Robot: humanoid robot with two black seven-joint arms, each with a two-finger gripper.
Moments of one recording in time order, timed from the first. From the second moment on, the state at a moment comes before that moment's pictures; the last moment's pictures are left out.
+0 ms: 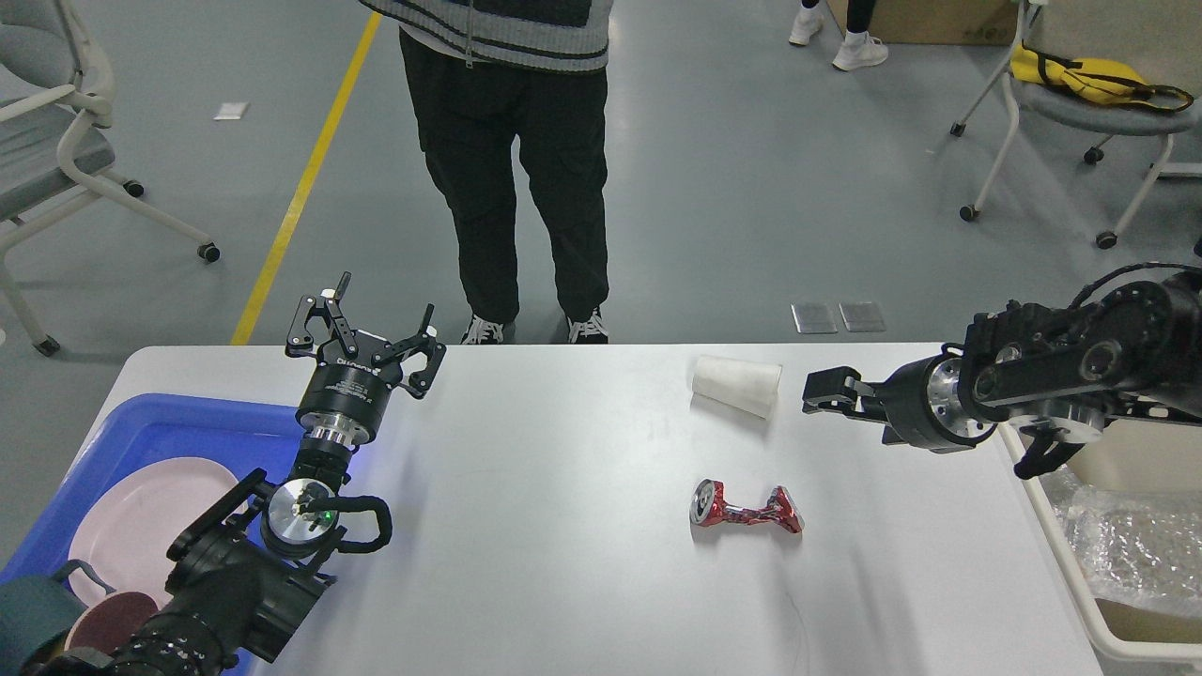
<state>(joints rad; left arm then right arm) -0.55 0.01 -1.16 -0.52 0.00 -0.60 -0.27 1.63 -0.40 -1.10 1.37 -0.01 -0.04 0.06</state>
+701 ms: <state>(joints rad) -0.55 0.01 -1.16 -0.52 0.00 -0.60 -0.27 0.96 -0.14 -0.62 0.64 -0.15 -0.51 0.23</state>
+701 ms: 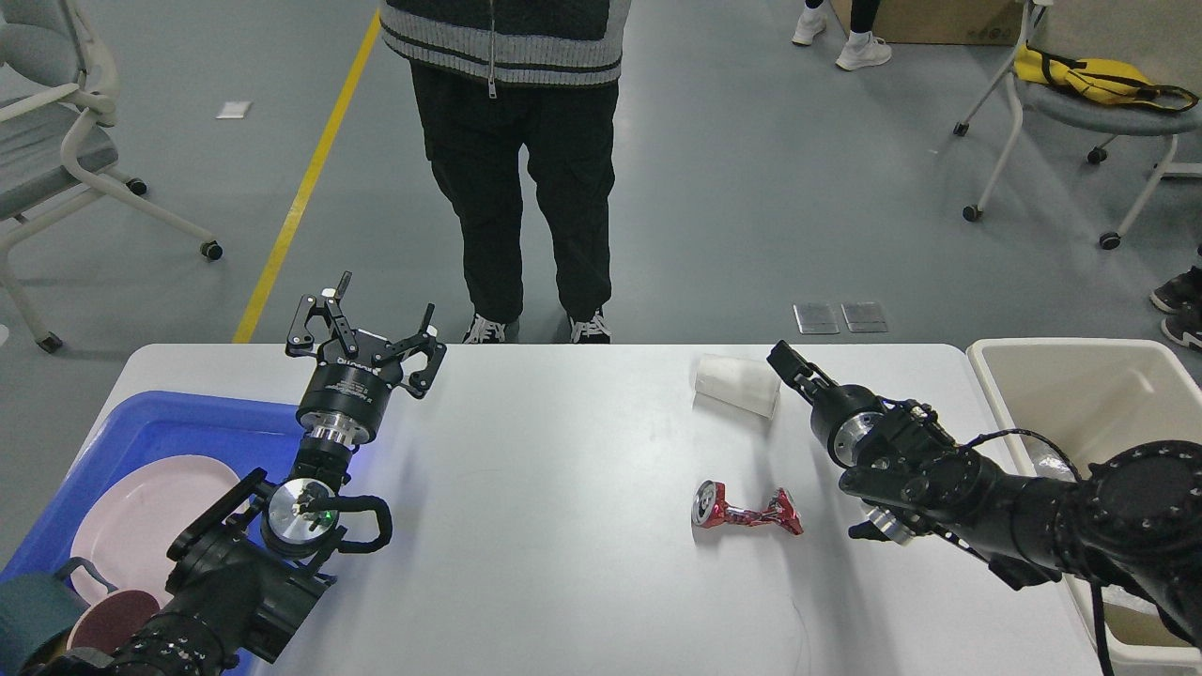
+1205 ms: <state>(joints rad) -0.55 0.01 -1.16 -0.52 0.00 -0.60 -0.27 0.86 -0.02 -0.62 0.46 -0.22 -0.51 0.31</state>
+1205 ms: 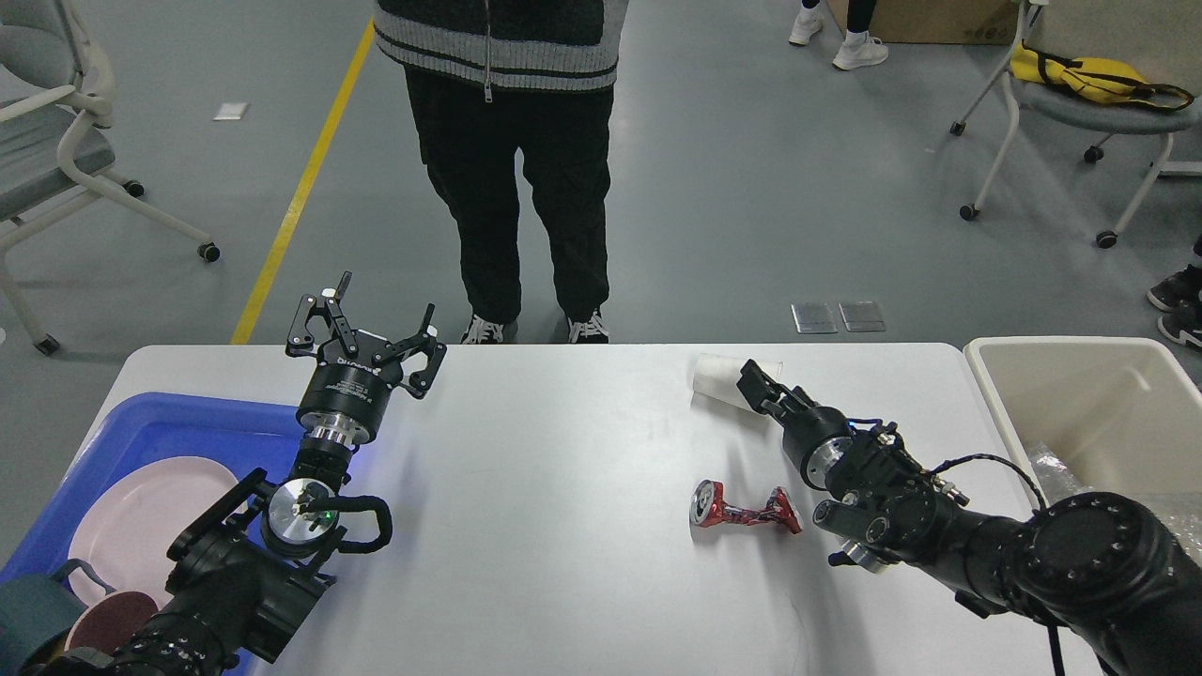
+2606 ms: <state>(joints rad) -0.55 0.01 -1.16 -0.52 0.00 -0.60 -0.27 0.81 0.08 -0.73 0.29 -0.21 -0.44 0.27</state>
